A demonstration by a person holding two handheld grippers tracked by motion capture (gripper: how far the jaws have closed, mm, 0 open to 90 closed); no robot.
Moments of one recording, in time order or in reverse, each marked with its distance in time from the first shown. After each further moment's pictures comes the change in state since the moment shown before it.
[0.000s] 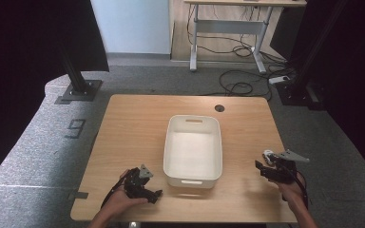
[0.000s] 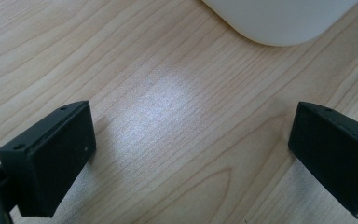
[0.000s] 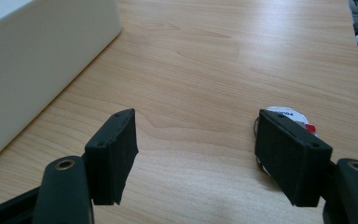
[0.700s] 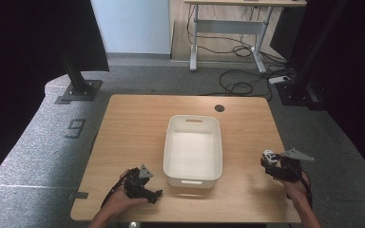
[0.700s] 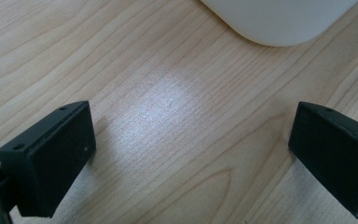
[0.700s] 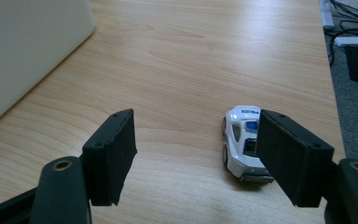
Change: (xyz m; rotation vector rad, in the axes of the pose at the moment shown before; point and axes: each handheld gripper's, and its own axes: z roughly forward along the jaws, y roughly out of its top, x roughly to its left) left arm 0.000 0.000 0.000 -0.003 -0.001 0.003; right arm -0.021 -0.003 0.002 -0.011 -0.052 0.005
